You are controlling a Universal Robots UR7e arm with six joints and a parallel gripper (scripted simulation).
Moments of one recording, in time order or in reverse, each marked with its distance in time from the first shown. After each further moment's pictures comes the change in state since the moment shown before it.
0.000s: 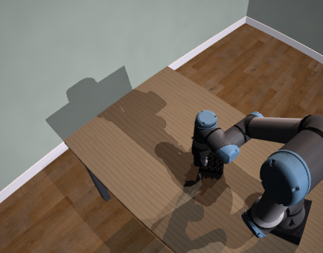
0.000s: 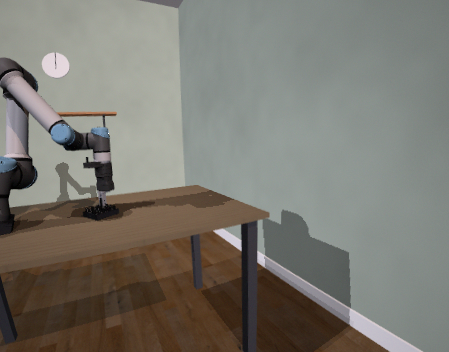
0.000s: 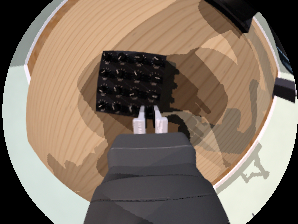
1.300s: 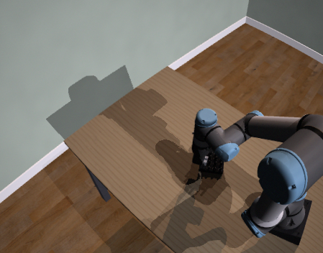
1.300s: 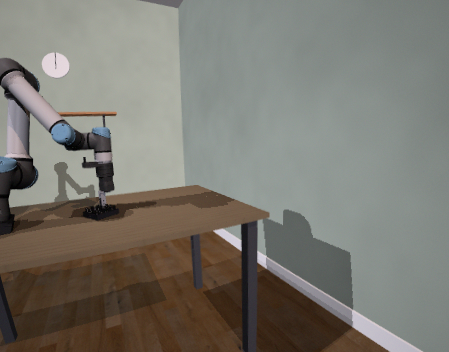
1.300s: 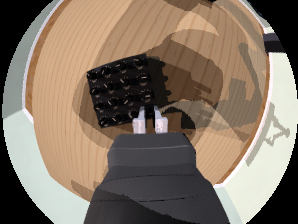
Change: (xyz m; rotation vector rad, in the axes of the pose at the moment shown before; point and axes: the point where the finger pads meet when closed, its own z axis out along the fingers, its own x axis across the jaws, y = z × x) arm 0.000 0.000 0.000 0.000 0.000 0.351
